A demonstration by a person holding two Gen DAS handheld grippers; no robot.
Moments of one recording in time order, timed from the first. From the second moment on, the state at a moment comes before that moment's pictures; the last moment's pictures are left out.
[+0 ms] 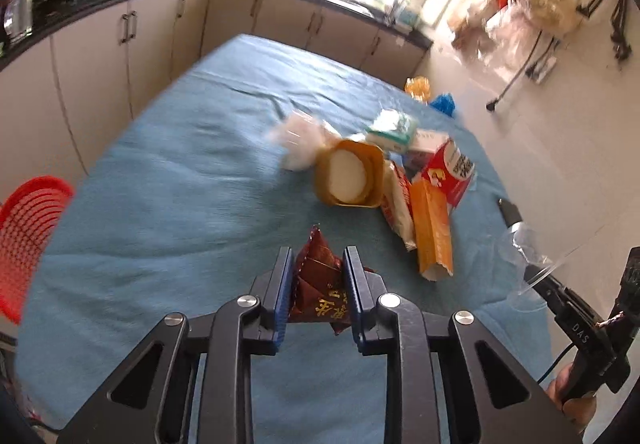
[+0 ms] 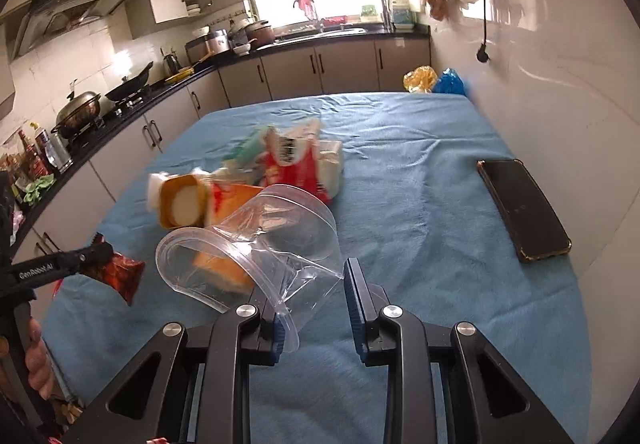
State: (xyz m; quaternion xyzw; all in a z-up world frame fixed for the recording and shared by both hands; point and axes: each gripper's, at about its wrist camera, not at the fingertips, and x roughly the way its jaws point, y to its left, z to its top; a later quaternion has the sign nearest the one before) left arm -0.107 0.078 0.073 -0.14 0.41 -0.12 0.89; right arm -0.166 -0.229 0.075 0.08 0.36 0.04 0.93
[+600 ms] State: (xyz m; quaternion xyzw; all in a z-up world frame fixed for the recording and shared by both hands) left arm -0.154 0.328 0.069 -0.21 0.37 0.08 0.90; right arm -0.147 -0.007 0.088 0.04 0.38 0.23 0.89
